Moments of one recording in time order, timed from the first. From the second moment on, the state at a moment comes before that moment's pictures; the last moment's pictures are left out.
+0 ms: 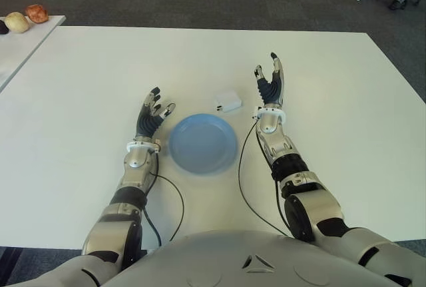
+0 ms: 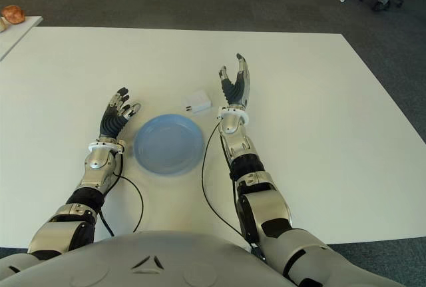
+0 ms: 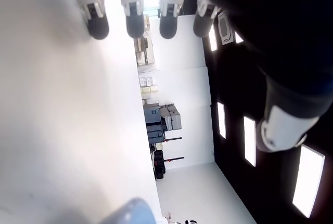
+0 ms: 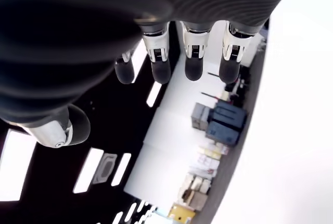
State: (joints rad) left arm -0.19 0.11 0.10 0.87 0.02 -0.59 0.00; right arm -0.52 -0.01 0.08 0.73 -0.42 -0.21 -0.60
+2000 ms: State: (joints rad) left arm -0.25 0.09 0.10 0.93 0.00 -0.58 -0.01; right arm -0.92 0.02 0.54 1.24 -0.67 0.16 -0.29
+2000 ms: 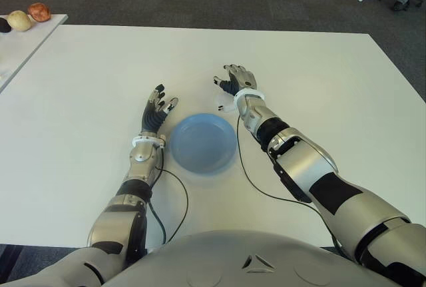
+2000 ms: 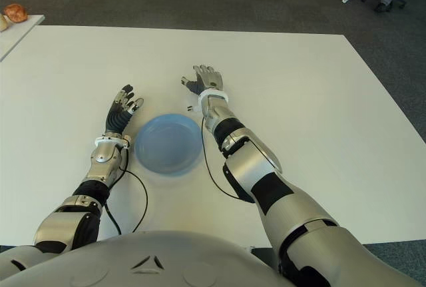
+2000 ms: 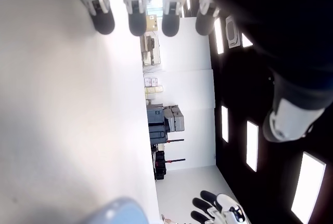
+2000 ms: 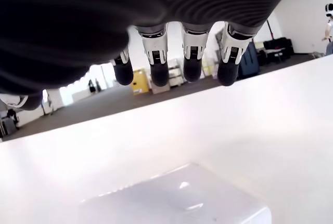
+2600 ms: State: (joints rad) left arm -0.25 0.09 0.10 0.93 -0.01 -0.58 -0.02; right arm -0.92 0.01 0.61 1.26 -0.70 0.12 -0.21
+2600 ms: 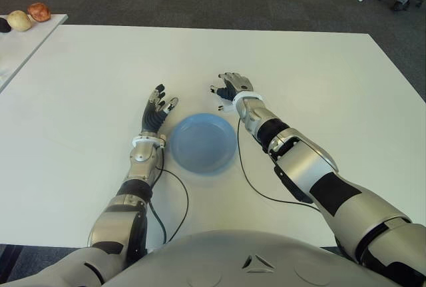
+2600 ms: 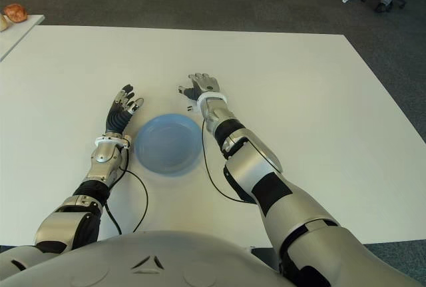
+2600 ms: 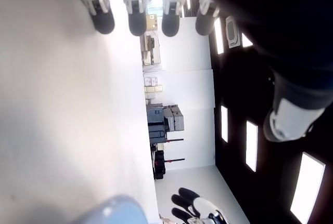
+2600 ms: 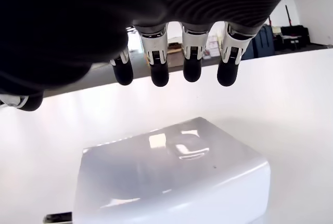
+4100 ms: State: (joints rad) left arm -0.16 0.08 0.09 0.81 -0.02 -0.58 -0.05; right arm -0.83 0.03 0.59 1.30 -0.70 0.13 -0.31
